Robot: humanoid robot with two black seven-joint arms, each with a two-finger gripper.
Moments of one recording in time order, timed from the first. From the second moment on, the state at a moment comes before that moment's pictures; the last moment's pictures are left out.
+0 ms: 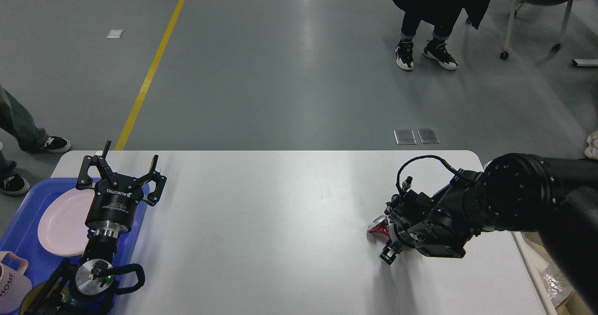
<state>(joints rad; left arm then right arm) -0.19 0.08 -1.51 -0.90 0.27 -0.53 -0.22 1.32 0.08 -1.22 0.97 -0.89 0.18 -0.05</state>
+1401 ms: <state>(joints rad) -0.19 0.08 -1.51 -0.90 0.27 -0.53 -0.22 1.31 0.08 -1.22 0.91 -0.77 0.24 -0.05</state>
